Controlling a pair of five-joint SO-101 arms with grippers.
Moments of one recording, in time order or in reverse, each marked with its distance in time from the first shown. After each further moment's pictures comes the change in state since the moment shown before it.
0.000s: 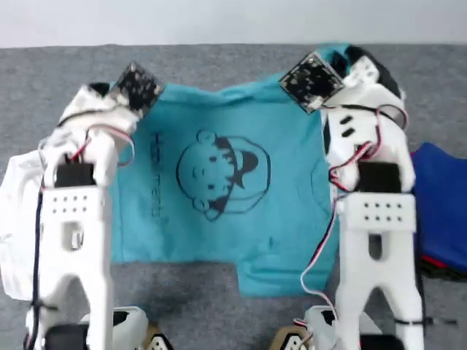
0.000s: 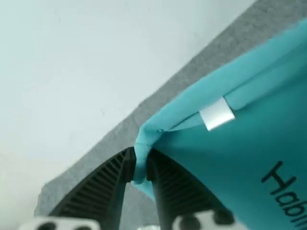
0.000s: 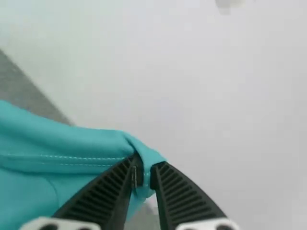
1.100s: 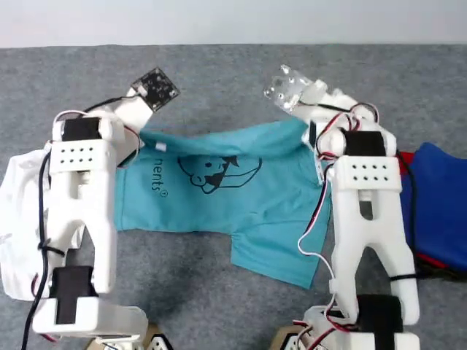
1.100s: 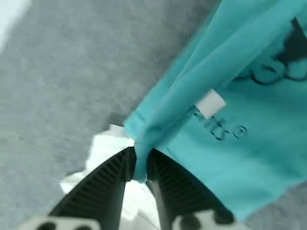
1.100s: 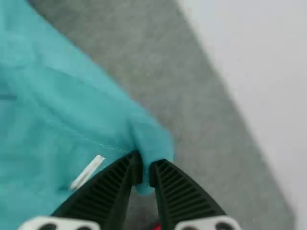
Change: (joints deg) left arm 0.0 20.7 -18.9 36.7 -6.6; right arm -1.1 13.4 -8.5 36.0 3.8
